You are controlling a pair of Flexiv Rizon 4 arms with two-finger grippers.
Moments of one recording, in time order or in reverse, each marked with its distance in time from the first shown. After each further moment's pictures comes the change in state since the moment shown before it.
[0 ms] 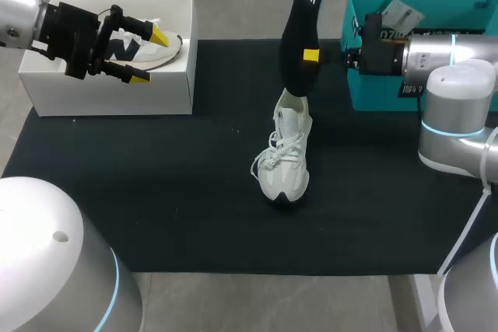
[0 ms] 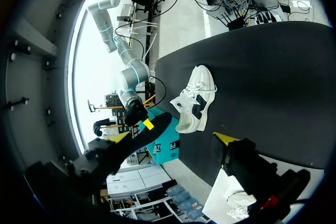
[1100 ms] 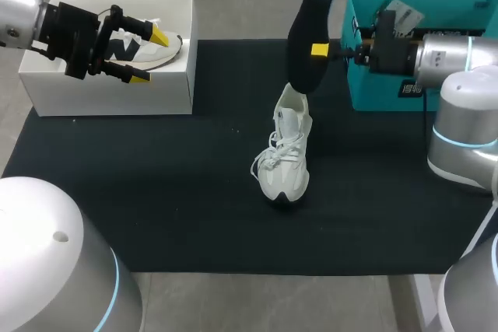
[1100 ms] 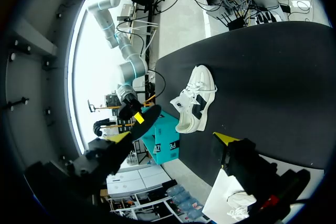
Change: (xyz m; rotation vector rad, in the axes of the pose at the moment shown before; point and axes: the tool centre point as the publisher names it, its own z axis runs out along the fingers) left arm 0.000 0.000 0.000 0.000 0.000 0.000; right arm 0.033 0.010 -0.024 -0.045 0.004 0.138
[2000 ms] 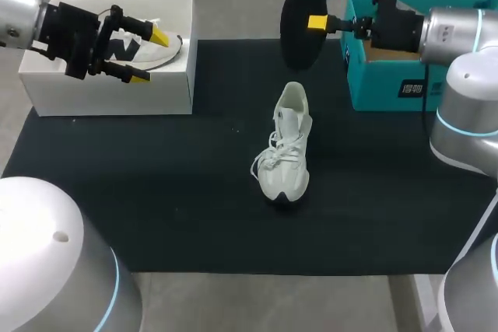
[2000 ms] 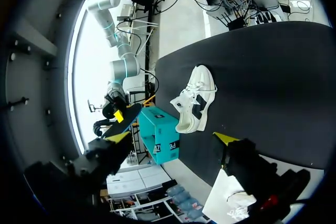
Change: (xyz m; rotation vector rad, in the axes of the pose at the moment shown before) left arm 0.000 0.000 0.000 0.000 0.000 0.000; right arm 0.070 0.044 0.000 -0.023 0.037 -0.043
